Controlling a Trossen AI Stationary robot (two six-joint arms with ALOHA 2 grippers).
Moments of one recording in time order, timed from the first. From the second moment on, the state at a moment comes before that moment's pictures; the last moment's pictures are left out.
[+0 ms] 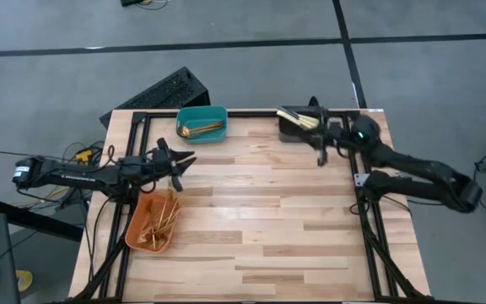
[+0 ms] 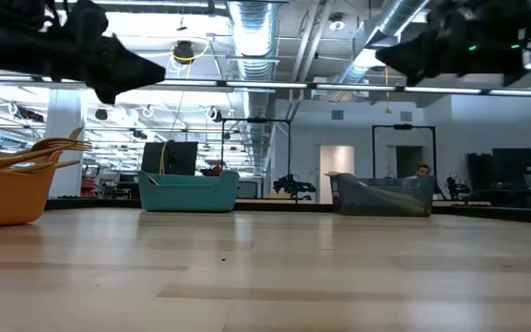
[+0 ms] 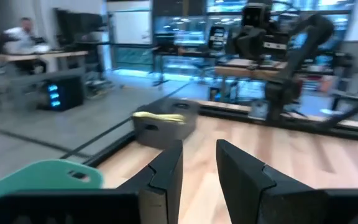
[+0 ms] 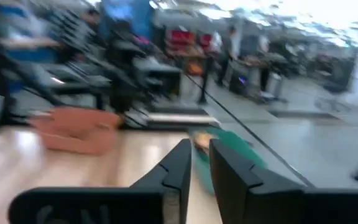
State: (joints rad) left arm 0.05 0.62 0.16 0.49 -0.37 -0.03; right arm -0.67 0.79 0.36 0.53 -0.53 -0.07
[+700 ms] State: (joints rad) left arm 0.05 0.33 0.01 0.53 -0.22 0.05; right arm -0.01 0.18 0.25 0.01 0.17 0.11
